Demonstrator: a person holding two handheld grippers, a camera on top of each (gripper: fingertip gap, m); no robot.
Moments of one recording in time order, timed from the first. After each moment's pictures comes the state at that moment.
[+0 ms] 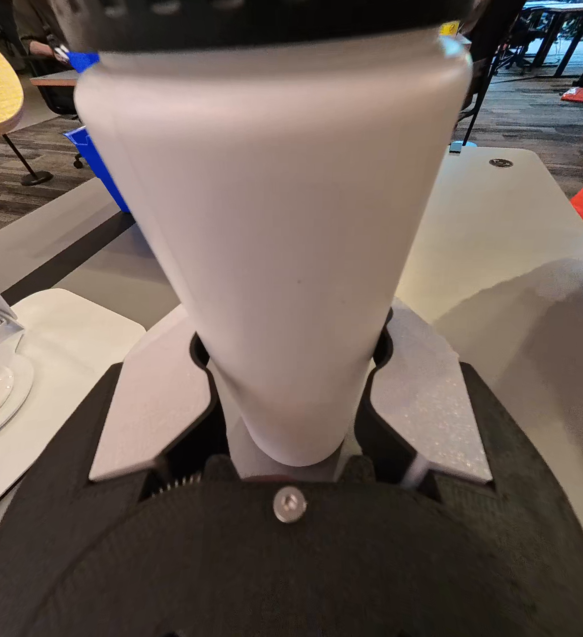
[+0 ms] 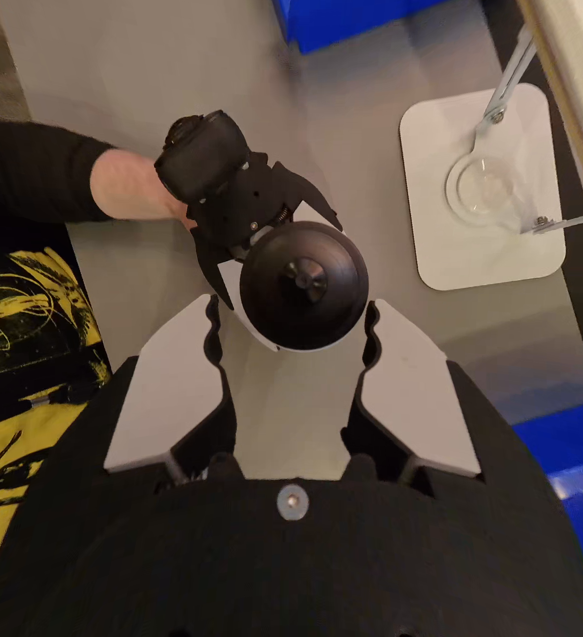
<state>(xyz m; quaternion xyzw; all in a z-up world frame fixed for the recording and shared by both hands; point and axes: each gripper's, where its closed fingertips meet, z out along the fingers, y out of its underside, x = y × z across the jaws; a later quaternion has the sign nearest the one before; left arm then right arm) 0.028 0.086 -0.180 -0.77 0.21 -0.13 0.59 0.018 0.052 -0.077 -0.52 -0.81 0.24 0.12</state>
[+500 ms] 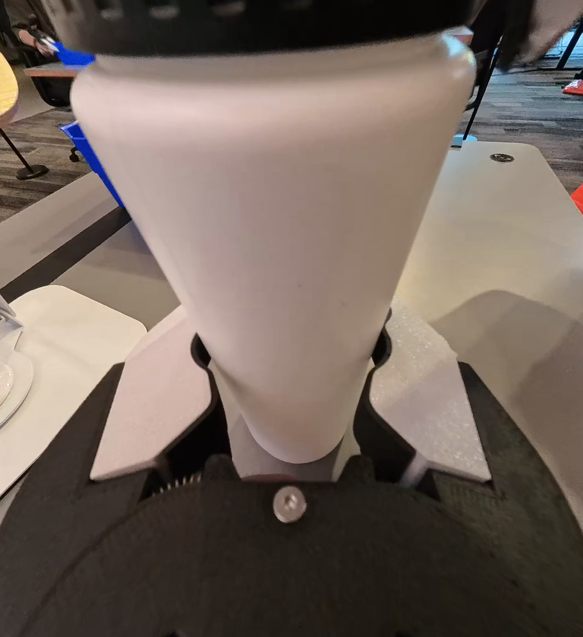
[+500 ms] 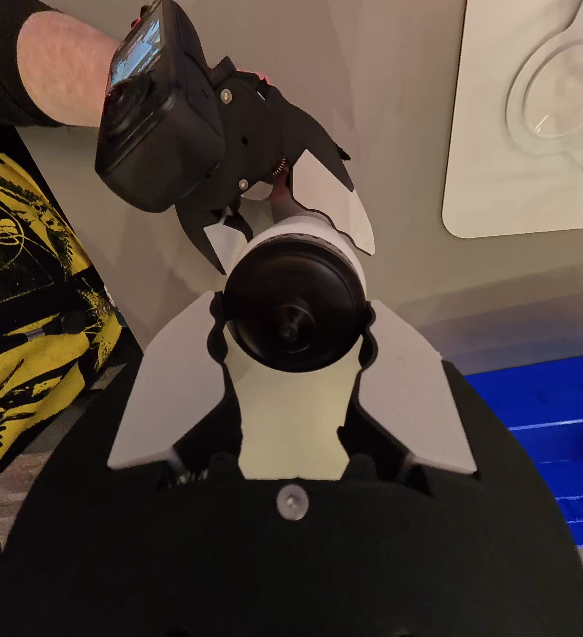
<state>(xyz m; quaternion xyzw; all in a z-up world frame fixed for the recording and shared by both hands) 0.027 0.086 -0.181 -0.77 0.21 -0.13 0.58 0.014 0.055 -0.092 -0.51 -0.85 0.09 0.00</state>
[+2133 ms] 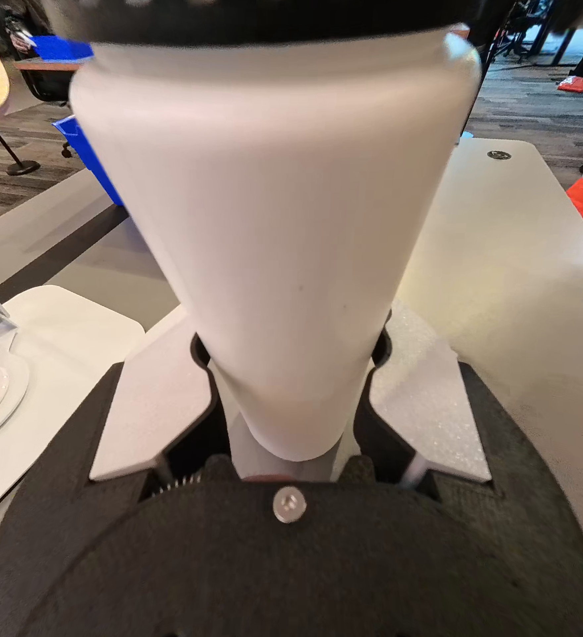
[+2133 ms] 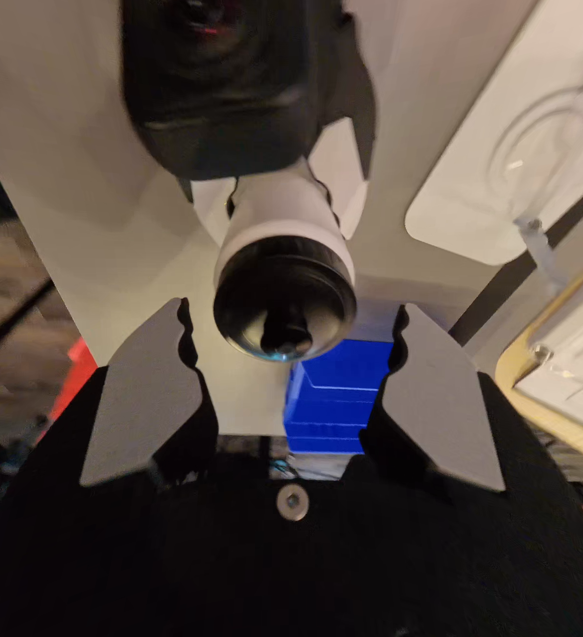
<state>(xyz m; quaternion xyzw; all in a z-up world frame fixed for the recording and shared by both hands) 0.027 0.088 -0.181 -0.78 0.22 -0.14 0.57 0.013 0.069 -0.088 -0.33 -0.94 -0.08 -0.01</state>
